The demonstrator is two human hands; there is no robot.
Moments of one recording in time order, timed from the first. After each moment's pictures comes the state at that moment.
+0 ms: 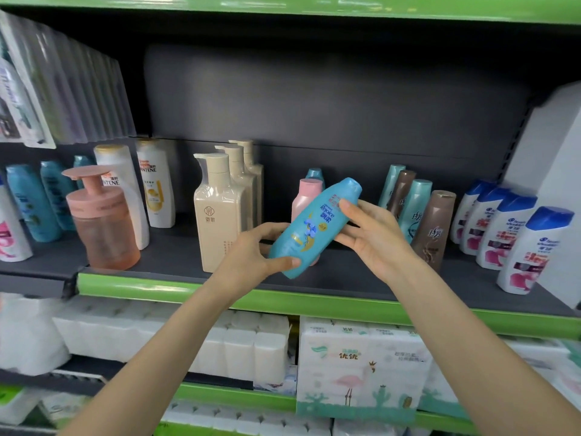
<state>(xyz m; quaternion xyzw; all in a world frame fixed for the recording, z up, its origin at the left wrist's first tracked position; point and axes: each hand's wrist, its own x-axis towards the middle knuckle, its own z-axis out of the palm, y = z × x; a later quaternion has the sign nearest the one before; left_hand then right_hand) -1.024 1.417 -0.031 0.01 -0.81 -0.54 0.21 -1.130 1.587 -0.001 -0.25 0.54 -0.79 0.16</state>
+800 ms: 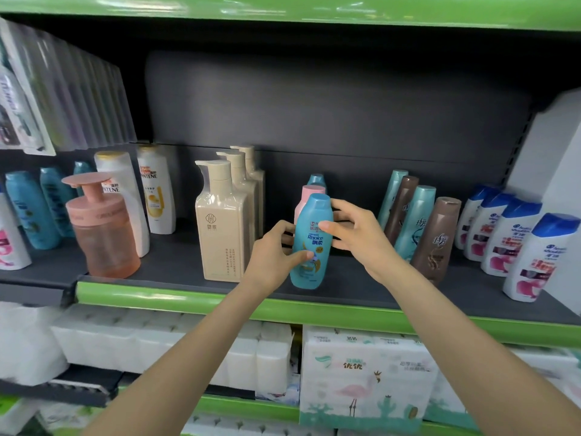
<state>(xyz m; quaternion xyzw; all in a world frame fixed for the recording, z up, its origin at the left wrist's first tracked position) -1.068 1.425 -0.038 0.05 -0.83 -0.49 0.26 -1.143 1.566 -0.005 -0.35 0.70 -0.62 0.05</state>
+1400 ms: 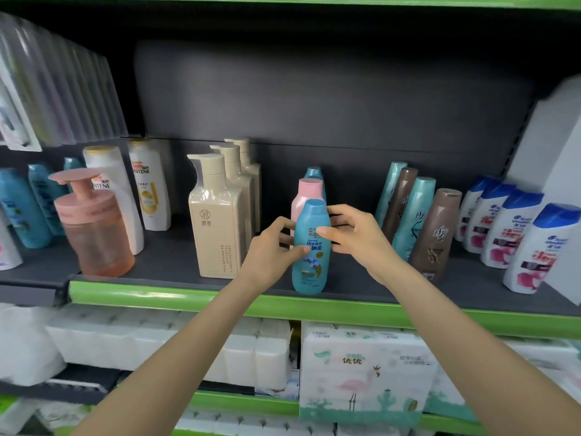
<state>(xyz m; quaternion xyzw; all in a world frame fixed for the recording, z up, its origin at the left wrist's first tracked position) -1.073 1.420 -0.042 0.04 -0.86 -0.45 0.24 -1.149 1.572 -0.019 -0.33 0.73 -0.60 0.05</state>
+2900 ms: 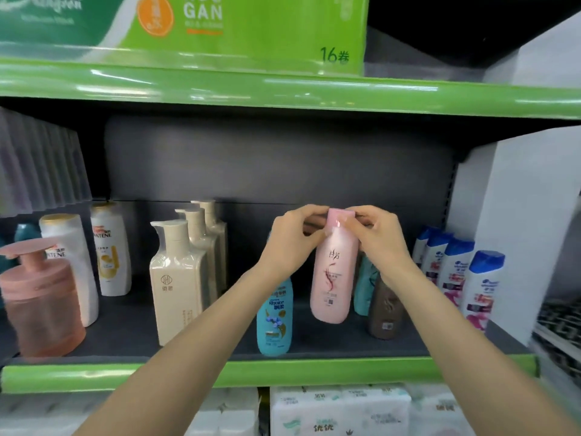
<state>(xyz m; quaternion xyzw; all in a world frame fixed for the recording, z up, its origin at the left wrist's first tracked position) -1.121 1.482 0.060 -0.15 -0.84 -0.40 0.34 -1.173 1.629 0.059 -0.26 0.72 -0.61 -0.19</state>
